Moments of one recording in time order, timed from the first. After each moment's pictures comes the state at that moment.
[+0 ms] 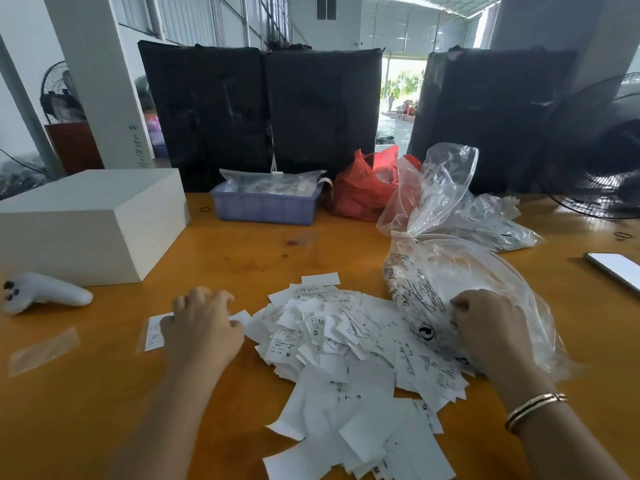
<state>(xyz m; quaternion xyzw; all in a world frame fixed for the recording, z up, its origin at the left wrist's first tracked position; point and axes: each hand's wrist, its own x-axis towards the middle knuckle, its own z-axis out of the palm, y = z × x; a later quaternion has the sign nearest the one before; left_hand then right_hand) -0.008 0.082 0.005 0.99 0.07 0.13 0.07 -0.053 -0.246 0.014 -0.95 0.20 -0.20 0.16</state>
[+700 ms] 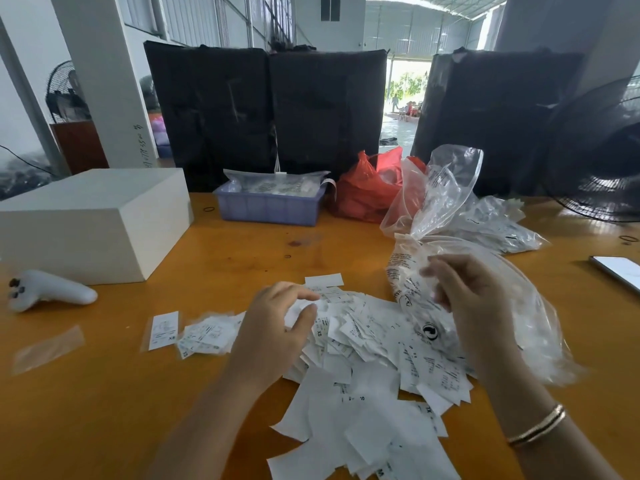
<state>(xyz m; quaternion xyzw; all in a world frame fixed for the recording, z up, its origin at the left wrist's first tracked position) -0.029 0.031 0.008 0.88 -0.21 0.20 0.38 -0.065 -0.204 0.041 -0.72 -0.04 -0.32 0.61</state>
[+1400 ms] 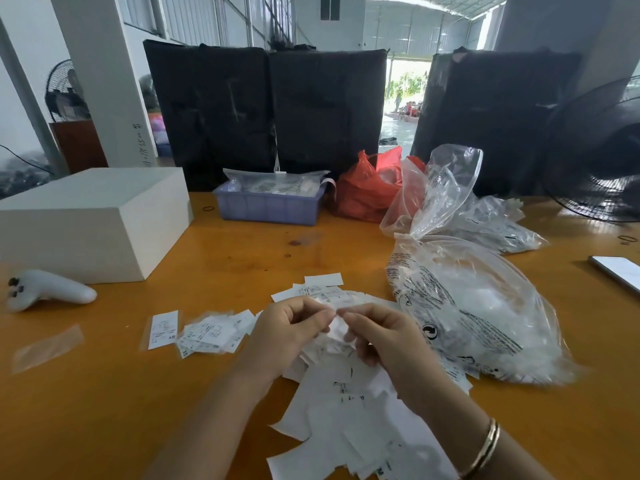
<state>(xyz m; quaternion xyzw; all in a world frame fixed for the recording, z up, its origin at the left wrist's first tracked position) -0.036 0.019 0.012 0.78 -0.13 0.00 0.62 -0.066 -0.142 0.010 -0.70 -0.02 -0.02 0.72</state>
